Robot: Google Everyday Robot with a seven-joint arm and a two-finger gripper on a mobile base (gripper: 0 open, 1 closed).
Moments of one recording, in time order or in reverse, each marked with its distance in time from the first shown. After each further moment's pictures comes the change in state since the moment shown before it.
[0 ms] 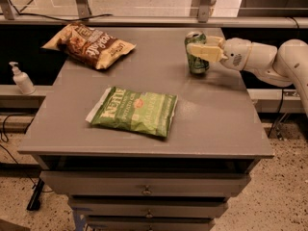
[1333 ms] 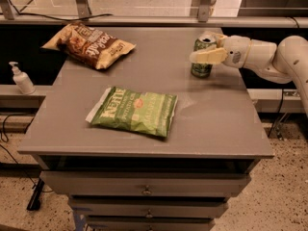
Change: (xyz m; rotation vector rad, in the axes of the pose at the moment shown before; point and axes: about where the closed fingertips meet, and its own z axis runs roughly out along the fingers) arm -0.006 0.000 0.003 -0.010 0.008 -0.011
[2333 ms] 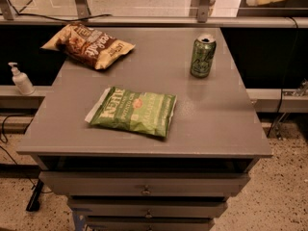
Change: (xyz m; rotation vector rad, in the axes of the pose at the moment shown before) arm -0.191 0.024 -0.104 0.153 0.147 -0.431
